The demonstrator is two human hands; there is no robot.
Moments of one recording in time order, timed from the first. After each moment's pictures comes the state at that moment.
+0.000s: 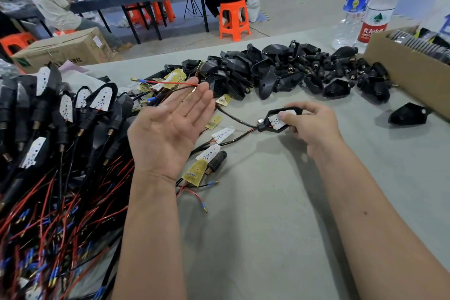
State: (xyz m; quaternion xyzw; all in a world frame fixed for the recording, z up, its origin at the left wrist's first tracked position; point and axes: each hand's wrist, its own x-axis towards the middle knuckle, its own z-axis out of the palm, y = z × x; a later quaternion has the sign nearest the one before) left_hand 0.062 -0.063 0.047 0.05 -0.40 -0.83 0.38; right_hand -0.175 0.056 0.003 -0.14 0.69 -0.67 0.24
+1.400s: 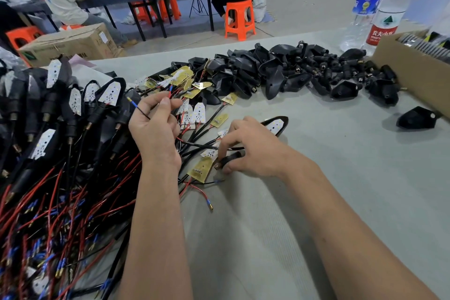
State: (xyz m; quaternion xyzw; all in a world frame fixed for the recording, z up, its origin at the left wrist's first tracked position) left_hand 0.060 -0.080 0.036 0.32 -0.44 -0.58 0.61; right_hand -0.093 0.033 0.021 -0.68 0.68 -0.22 0.13
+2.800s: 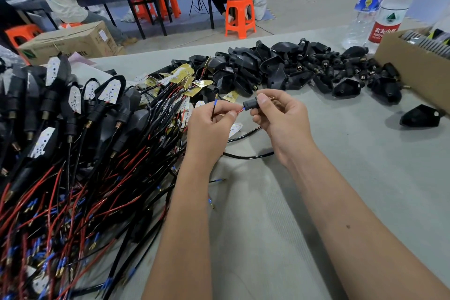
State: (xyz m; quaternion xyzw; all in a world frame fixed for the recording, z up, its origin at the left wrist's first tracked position) left_hand 0.016 -0.051 0.021 0.31 -0.70 -0.50 0.40; right_hand -0.107 0.025 0.015 -0.24 0.49 -0.79 0.29
